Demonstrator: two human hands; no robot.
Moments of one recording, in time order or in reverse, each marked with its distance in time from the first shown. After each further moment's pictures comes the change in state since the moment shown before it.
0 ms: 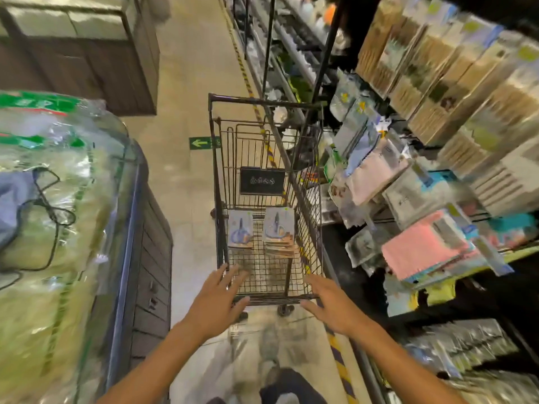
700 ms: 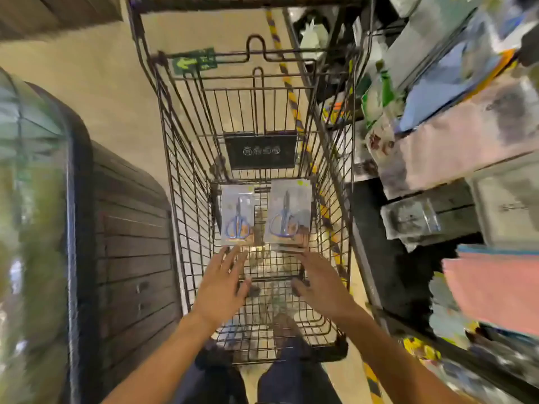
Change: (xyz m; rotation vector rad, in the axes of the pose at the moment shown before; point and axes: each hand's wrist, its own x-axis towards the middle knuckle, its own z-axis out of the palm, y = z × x) left_hand 0.275 -0.056 0.028 0.057 -0.155 -0.150; right_hand 0.296 0.099 0.019 0.148 -0.087 0.048
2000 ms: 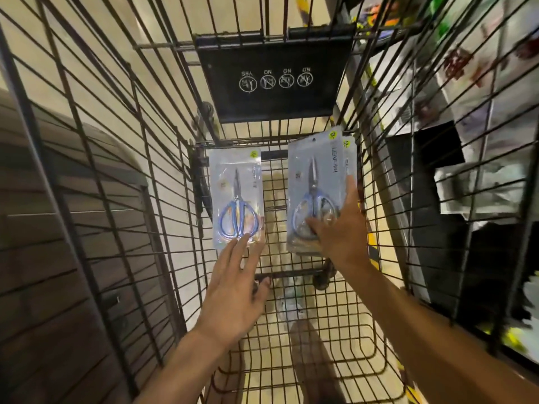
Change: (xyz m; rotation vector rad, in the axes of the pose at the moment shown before) left_hand 0.129 -0.069 0.119 -0.294 -0.128 -0.065; right_hand 0.223 0.043 0.095 0.658 0.425 0.424
